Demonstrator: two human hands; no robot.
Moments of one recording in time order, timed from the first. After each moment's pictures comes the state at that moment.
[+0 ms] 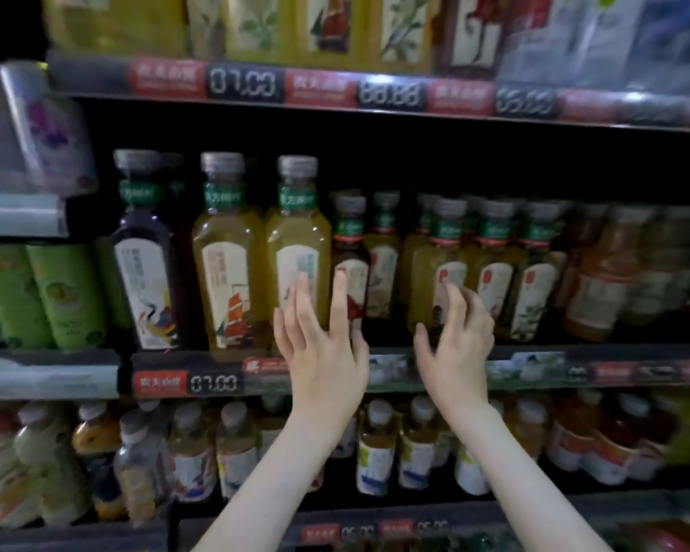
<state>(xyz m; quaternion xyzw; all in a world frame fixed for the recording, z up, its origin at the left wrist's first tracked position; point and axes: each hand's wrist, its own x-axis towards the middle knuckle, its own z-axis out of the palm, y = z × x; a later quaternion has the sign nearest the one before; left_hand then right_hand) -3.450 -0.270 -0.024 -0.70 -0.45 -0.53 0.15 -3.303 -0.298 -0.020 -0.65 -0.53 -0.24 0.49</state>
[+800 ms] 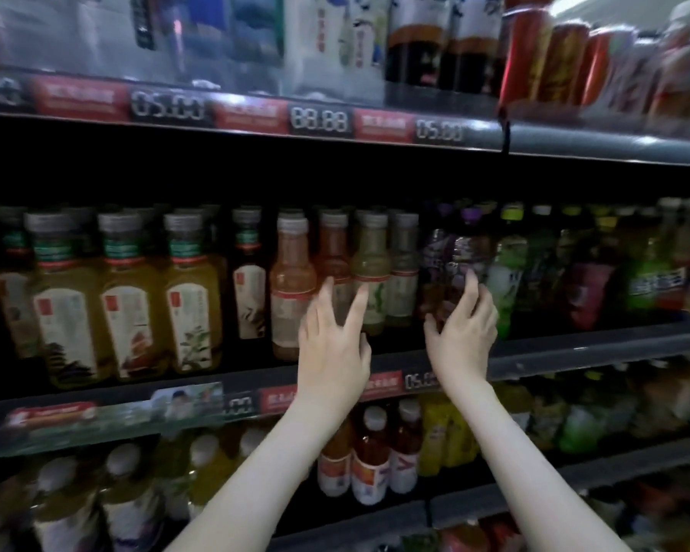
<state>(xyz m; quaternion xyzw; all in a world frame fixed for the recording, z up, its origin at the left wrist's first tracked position) -3.018 -0.348 -0.001 -0.80 -0.34 -0.49 0.08 -2.851 -0.386 0.002 -0.76 -0.39 -0.25 0.46</state>
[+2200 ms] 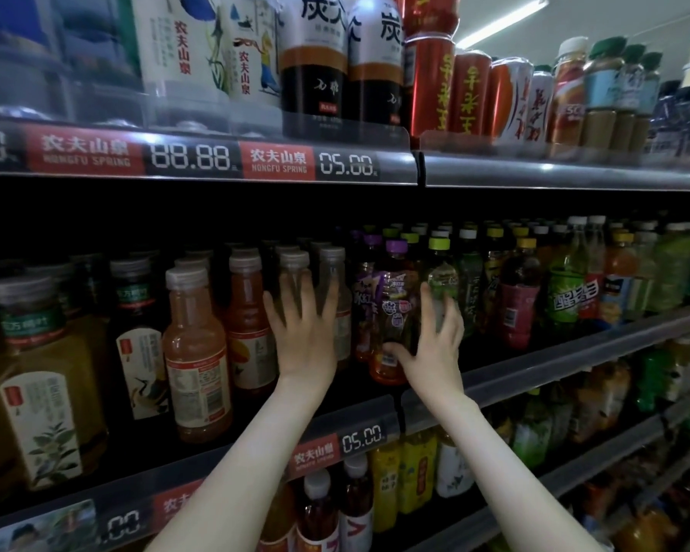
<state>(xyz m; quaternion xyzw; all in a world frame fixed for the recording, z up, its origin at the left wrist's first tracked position) -2.910 -0.282 0.038 -0.81 -0.40 -0.37 0.21 -2.766 -0.378 0.015 -0.75 -0.45 -0.18 0.44</state>
